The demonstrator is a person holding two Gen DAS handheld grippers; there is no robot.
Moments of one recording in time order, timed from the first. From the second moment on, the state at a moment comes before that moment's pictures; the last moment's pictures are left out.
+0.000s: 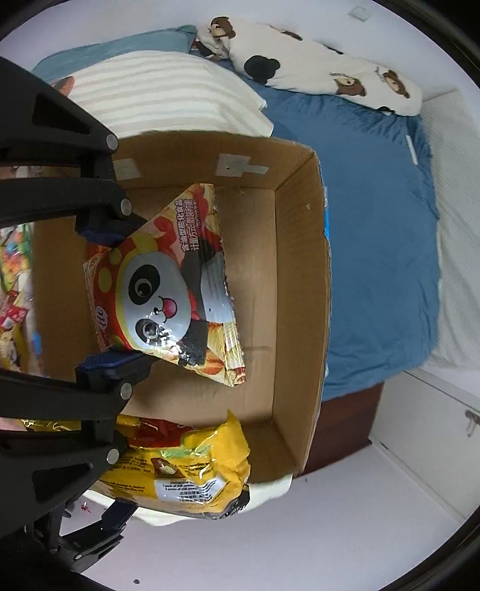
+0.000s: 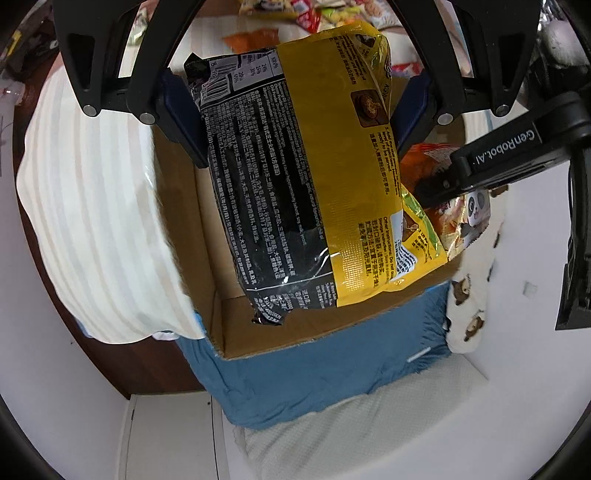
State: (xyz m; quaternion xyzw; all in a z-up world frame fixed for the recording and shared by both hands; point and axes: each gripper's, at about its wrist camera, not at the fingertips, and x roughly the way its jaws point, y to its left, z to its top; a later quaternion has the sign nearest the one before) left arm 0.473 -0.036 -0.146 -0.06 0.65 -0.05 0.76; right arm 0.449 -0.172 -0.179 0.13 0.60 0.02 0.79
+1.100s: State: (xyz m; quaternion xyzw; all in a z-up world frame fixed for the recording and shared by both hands) left arm 0.536 -0.032 -0.227 -0.04 0.71 -0.03 0.71; right arm 0.535 -0.165 -0.306 0.05 0.67 0.04 0.74
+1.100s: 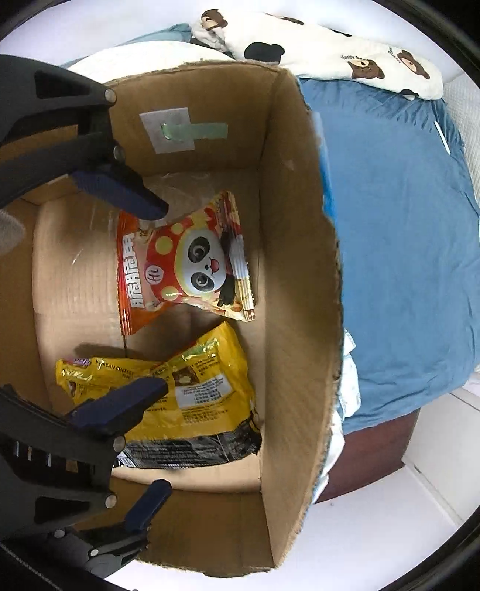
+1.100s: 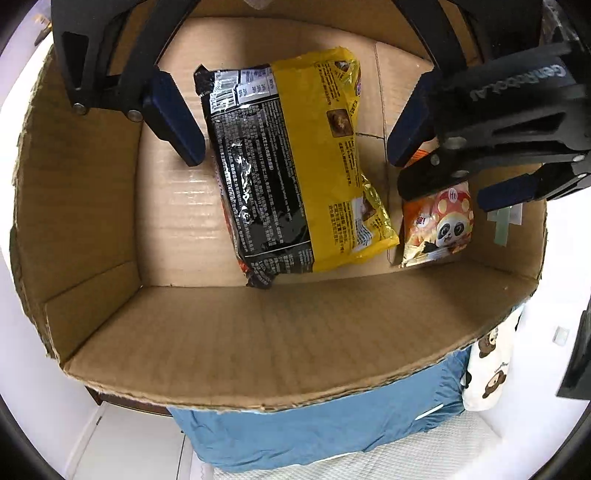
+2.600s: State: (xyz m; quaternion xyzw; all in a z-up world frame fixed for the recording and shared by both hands) left arm 0.262 0.012 -0.140 -0.04 0.58 0.02 0.81; right arm 0.277 -0.172 -0.229 0.09 0.62 0.03 0.78
